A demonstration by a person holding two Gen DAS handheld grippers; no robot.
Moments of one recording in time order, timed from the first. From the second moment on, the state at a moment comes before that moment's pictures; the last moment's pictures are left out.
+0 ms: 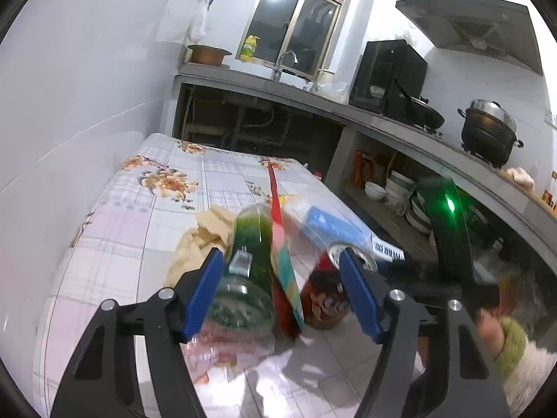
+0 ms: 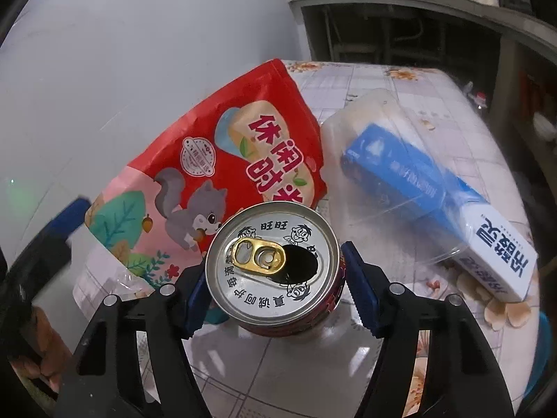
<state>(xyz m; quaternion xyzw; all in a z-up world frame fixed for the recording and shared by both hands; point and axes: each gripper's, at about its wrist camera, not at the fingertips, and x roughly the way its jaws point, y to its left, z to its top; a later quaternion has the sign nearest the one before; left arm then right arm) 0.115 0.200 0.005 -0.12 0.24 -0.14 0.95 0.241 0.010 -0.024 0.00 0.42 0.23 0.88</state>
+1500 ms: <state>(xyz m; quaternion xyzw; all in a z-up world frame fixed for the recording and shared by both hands) 0.169 0.168 0.050 -0.10 0.29 -0.15 0.94 0.202 -0.043 -0.019 0.08 0.40 0.20 0.89</state>
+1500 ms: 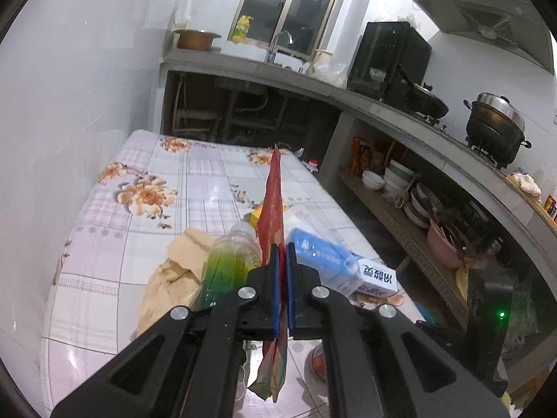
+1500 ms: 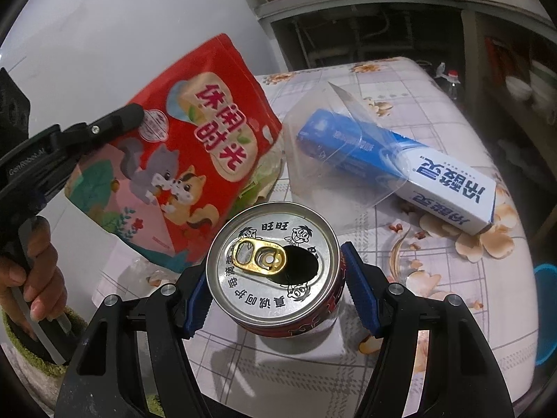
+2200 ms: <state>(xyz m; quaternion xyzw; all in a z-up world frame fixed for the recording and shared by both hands) 0.134 0.169 0.097 -0.09 0.21 -0.16 0.96 0.180 -0.055 -0.008 0.11 0.38 0.21 0.89</state>
